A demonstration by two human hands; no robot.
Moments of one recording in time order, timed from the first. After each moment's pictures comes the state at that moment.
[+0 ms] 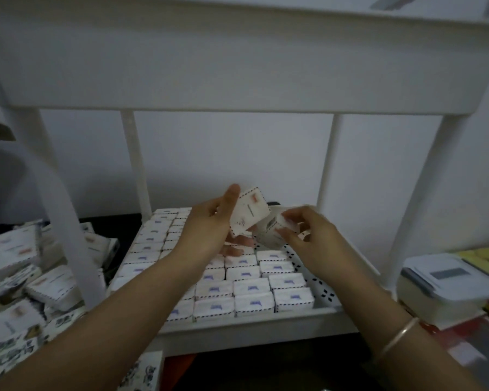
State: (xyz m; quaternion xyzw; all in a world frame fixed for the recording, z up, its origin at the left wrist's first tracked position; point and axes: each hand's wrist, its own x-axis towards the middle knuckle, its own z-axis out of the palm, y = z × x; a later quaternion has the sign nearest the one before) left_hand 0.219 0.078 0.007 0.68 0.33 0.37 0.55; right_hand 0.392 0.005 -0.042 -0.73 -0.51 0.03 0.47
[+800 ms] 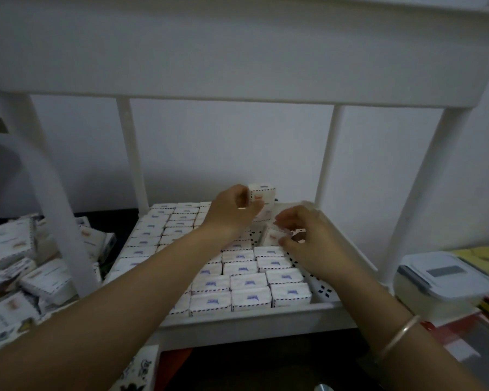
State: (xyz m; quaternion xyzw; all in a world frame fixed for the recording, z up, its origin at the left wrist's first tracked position) left_hand 0.271 0.119 -0.013 0.78 0.33 0.35 0.40; right_hand 0.391 0.002 -0.042 -0.72 -0.52 0.10 0.45
